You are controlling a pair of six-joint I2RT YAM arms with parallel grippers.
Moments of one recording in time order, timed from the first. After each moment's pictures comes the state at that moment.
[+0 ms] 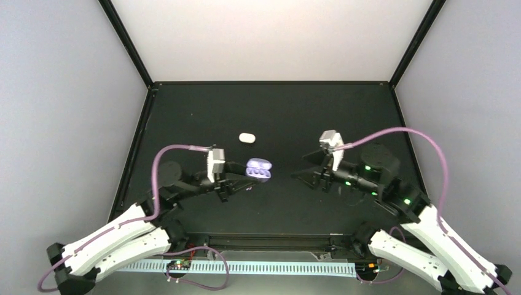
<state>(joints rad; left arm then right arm) -0.91 0.69 0.64 0.21 0.46 -0.31 0.79 0.67 0.99 -0.51 -0.32 0.20</state>
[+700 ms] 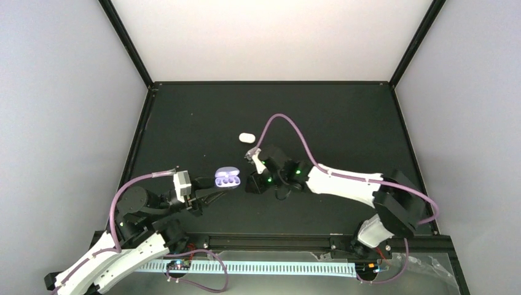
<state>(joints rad) -0.90 0.24 0.58 -0.15 0.29 -0.13 1.00 1.49 0.92 -0.19 -0.20 0.42</state>
